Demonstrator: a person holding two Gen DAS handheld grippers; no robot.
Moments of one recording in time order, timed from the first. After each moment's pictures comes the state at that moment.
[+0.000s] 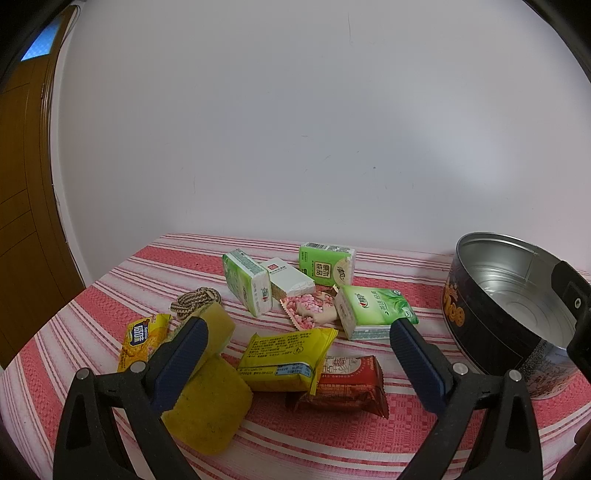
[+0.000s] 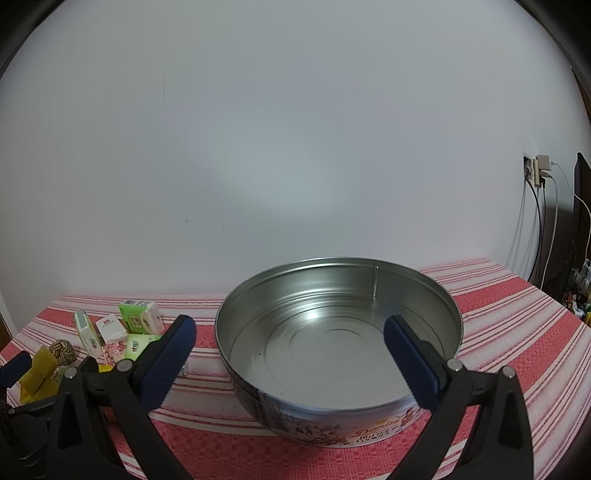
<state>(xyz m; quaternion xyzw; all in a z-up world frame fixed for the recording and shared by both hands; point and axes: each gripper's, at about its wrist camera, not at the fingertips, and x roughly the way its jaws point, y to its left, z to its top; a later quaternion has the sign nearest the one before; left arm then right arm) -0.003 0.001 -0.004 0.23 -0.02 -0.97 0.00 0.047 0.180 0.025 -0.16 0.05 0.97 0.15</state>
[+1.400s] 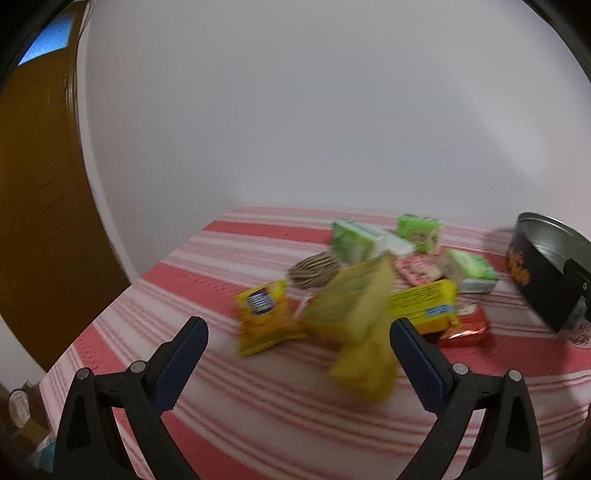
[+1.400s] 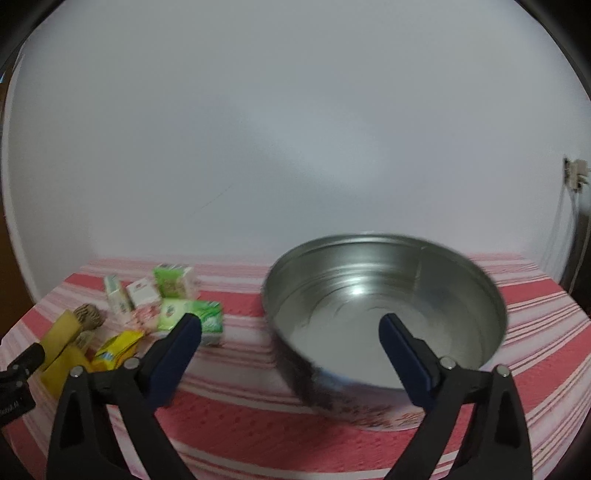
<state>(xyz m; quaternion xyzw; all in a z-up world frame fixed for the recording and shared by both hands) 0.022 -0.105 -0.003 0.28 -0.03 -0.96 0.07 0.029 0.156 0.011 -0.22 0.04 0.97 0.06</state>
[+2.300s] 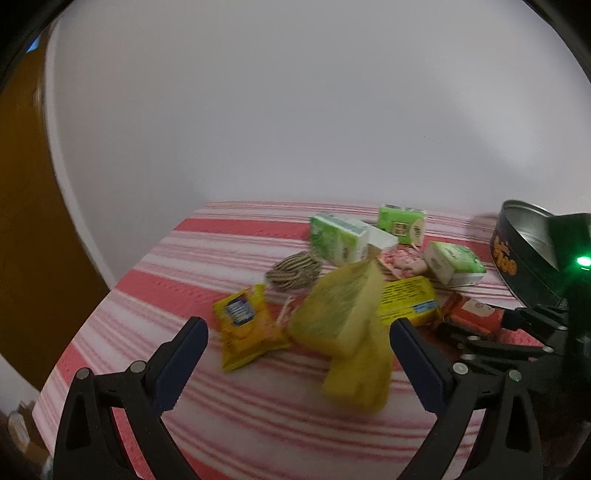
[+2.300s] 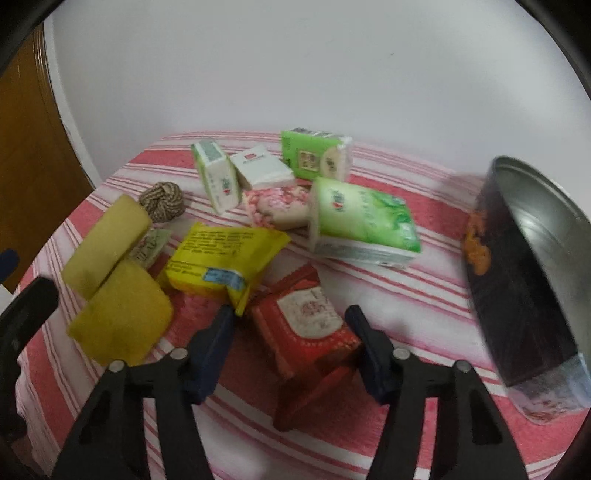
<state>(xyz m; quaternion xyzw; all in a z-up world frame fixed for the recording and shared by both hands) -0.006 -0.098 0.001 0.31 -0.05 -0.95 0.00 -0.042 0.057 -0.047 -0.42 -0.02 0.90 -0.10</state>
